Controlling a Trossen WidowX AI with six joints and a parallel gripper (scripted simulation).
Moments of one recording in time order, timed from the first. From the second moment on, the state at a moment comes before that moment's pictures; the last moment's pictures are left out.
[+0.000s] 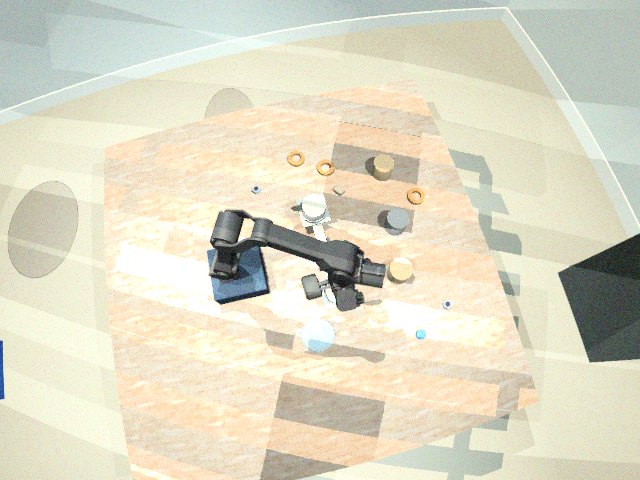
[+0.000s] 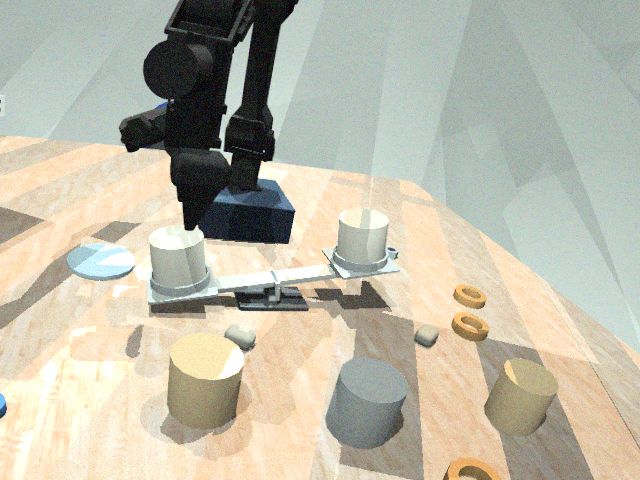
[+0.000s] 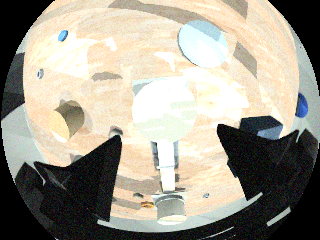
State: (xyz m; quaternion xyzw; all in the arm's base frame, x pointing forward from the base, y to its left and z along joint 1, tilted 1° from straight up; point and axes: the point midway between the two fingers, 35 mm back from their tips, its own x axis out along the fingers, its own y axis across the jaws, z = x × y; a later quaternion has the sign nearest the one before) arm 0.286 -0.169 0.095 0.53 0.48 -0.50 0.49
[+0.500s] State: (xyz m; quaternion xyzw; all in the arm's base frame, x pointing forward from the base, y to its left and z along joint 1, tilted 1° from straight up) arm 0.291 -0.172 0.078 0.53 0.47 -0.51 0.49
